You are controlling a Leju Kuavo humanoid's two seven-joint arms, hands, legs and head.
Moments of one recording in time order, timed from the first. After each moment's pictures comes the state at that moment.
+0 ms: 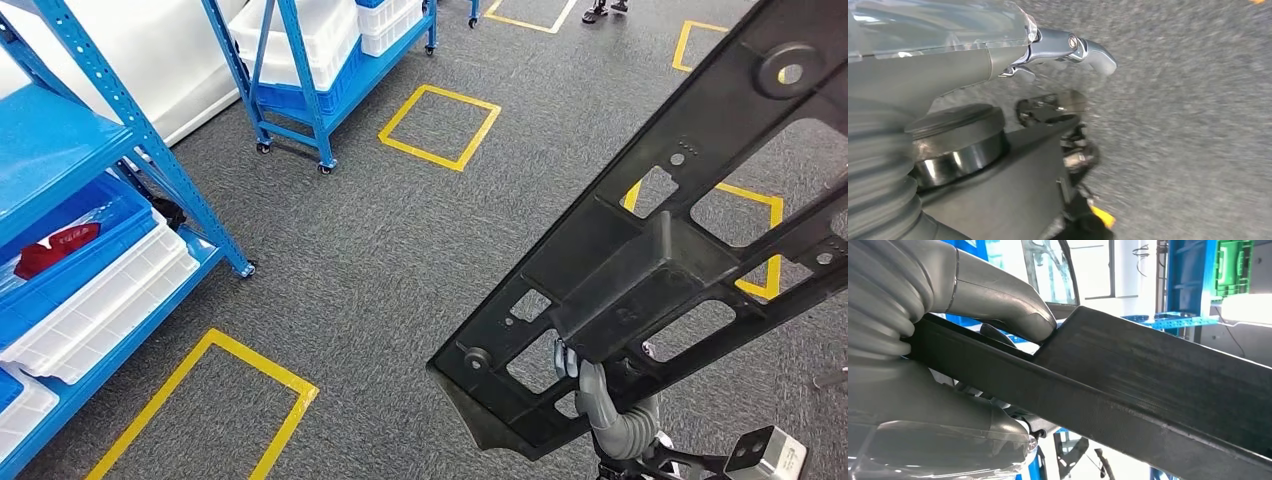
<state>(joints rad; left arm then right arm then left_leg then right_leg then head) -0.08 -0.21 0.72 -0.19 -0.74 -0.05 -0.29 0.23 0.10 -0.04 -2.02 -0.18 0.60 -0.48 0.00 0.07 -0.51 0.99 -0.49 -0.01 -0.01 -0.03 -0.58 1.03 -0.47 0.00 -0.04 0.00</state>
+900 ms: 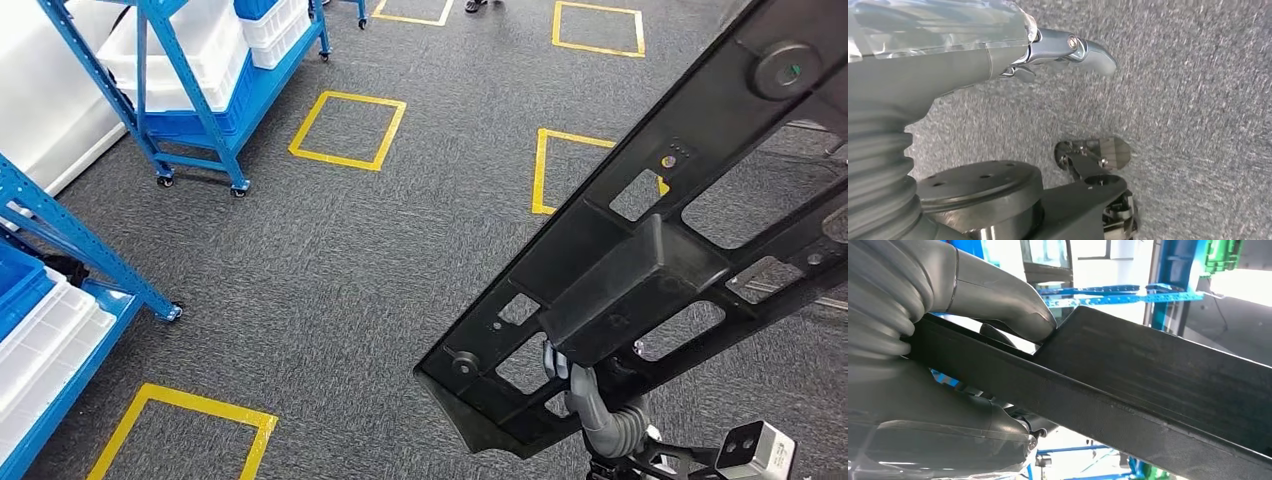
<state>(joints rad) -0.07 -0.18 0.73 -0.19 -0.77 0.15 -0.16 0.20 0.10 -0.02 -1.98 -0.19 0.65 -0.51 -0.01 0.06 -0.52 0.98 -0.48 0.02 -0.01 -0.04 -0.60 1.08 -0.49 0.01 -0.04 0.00</state>
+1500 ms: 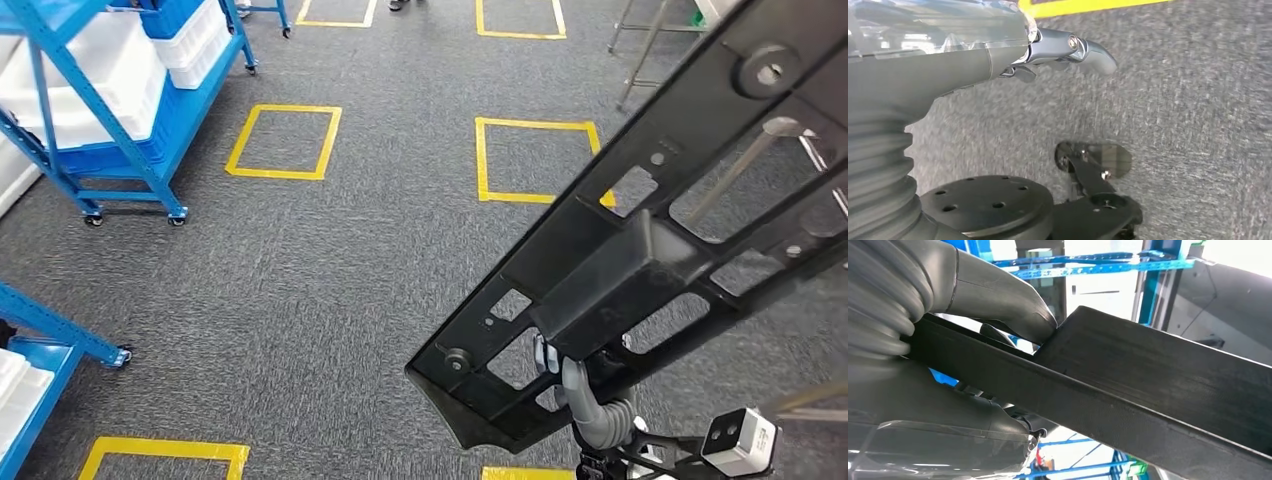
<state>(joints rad) -0.07 -0.17 0.75 -0.19 -0.77 0.17 -0.15 0.17 0.10 0.00 -1.93 -0.21 0.66 -0.51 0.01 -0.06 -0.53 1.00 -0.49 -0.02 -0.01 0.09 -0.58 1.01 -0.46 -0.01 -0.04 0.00</state>
